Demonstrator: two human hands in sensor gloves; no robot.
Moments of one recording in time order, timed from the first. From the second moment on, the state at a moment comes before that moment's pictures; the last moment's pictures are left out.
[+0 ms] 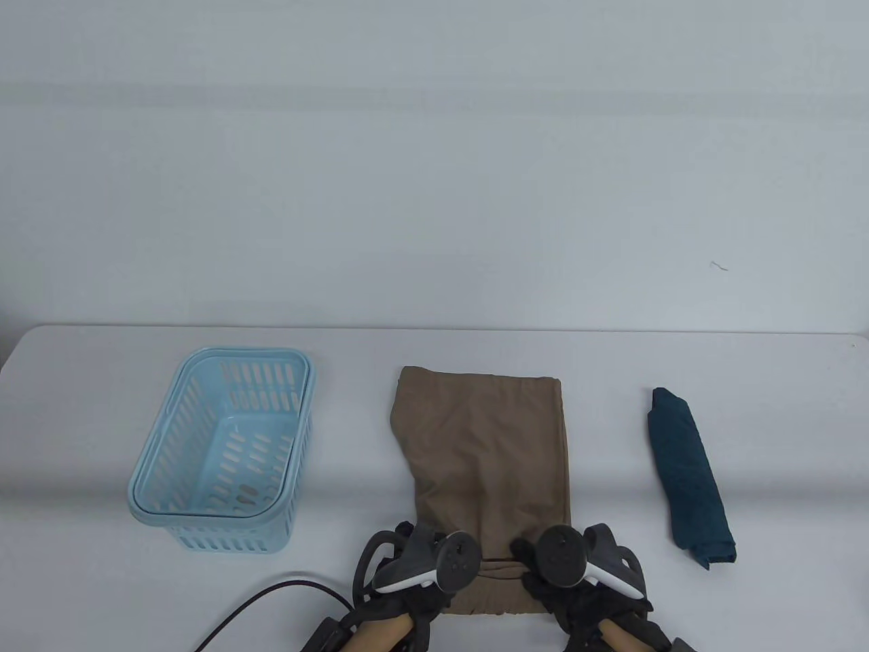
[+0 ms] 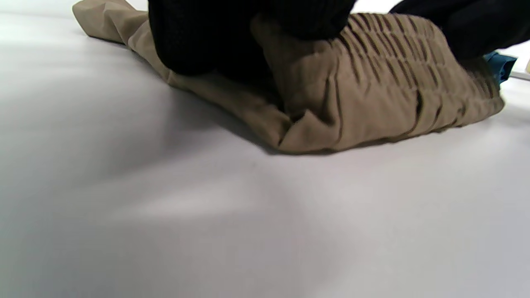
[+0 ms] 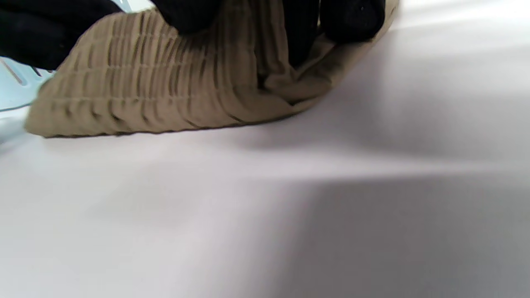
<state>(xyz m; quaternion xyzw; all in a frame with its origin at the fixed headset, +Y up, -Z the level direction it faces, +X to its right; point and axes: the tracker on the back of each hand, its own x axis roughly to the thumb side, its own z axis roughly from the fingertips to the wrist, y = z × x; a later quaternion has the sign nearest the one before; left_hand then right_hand) -0.035 -0.767 -0.338 -0.13 -0.26 0.02 0.96 0.163 -0.774 -0.333 0.16 0.18 0.97 0.10</state>
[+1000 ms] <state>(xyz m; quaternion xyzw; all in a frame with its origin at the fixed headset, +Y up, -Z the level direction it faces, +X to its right) -0.026 -0.774 -0.332 -0.16 -0.36 -0.01 0.92 0.154 -0.769 -0.322 0.22 0.13 0.97 0.00</state>
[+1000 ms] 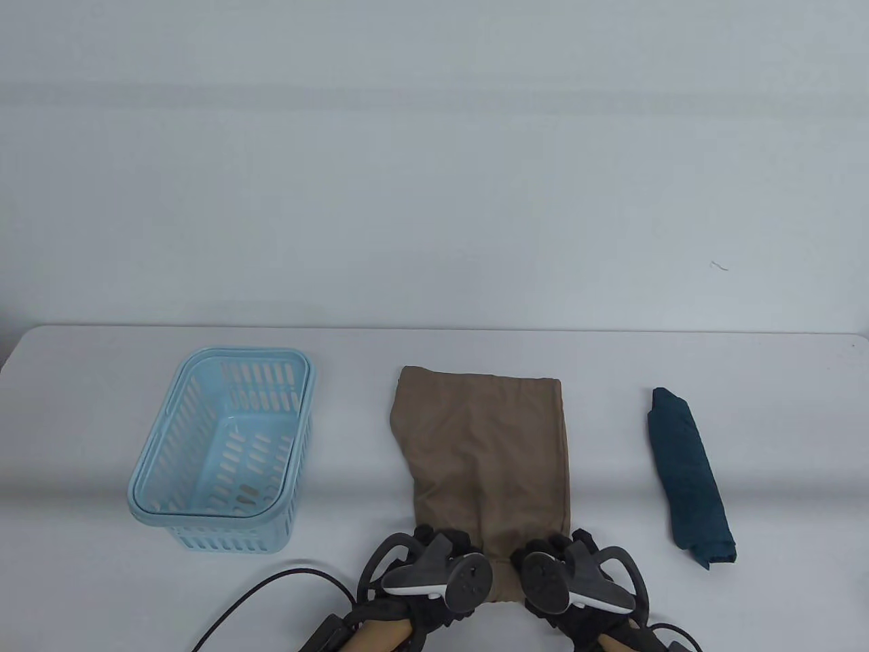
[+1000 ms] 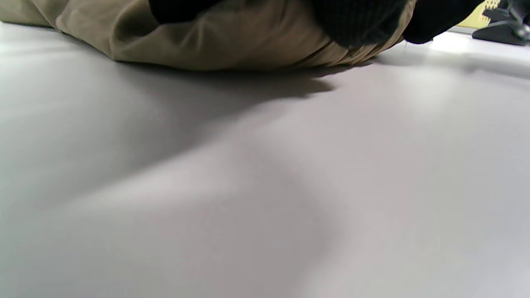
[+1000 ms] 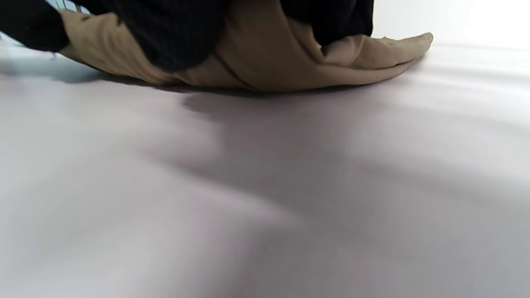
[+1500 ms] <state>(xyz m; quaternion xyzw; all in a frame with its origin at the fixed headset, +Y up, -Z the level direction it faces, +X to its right) -0.036 -0.763 -0.344 -0.16 -0.30 0.10 0.93 0.176 -0.777 -0.336 0.13 0.20 0.94 0.23</state>
